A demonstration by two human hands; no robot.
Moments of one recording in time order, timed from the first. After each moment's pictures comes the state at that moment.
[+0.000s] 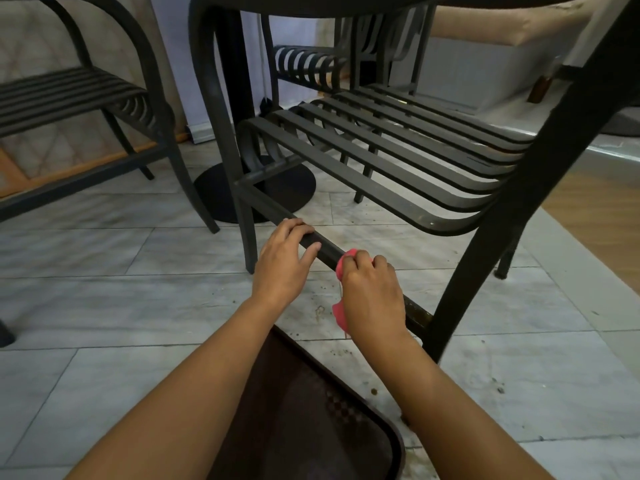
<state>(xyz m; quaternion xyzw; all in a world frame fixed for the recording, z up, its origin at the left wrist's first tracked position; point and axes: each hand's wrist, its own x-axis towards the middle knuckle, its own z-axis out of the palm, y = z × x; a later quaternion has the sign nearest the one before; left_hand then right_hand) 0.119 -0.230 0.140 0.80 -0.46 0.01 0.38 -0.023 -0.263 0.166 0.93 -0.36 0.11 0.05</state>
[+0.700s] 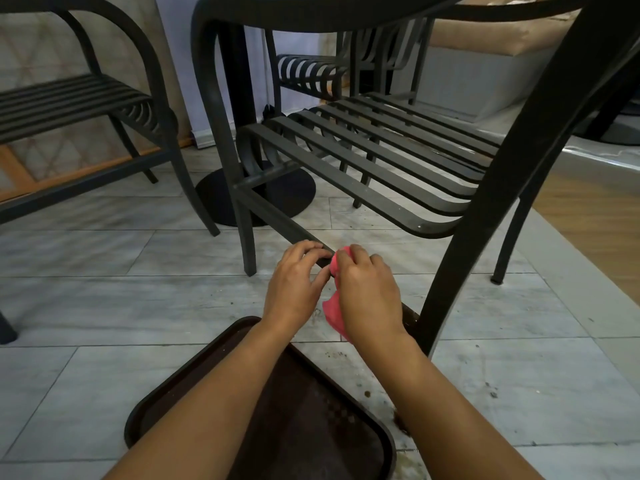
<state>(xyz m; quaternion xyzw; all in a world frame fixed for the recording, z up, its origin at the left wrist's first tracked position) 0.078 -0.223 0.131 0.77 -0.48 0.02 0.42 -0.033 -0.260 0.179 0.93 -0.34 0.16 -0.01</state>
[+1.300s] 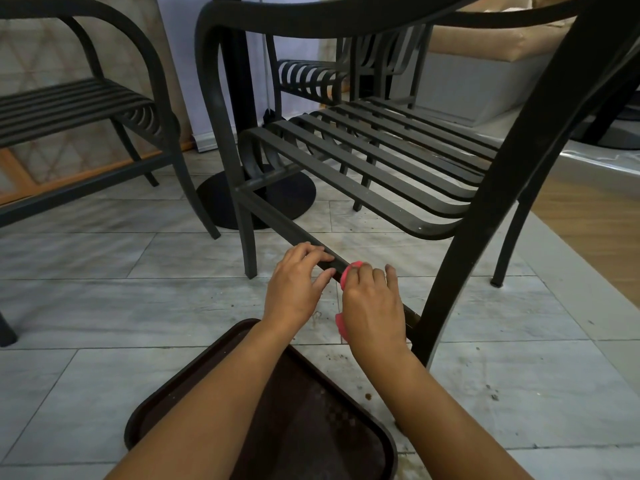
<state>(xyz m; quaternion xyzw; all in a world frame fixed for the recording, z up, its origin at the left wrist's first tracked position) 0.080 -0.222 0.134 0.78 -0.49 0.03 0.40 -0.042 -0.255 0.165 0.92 -0.37 0.06 0.10</state>
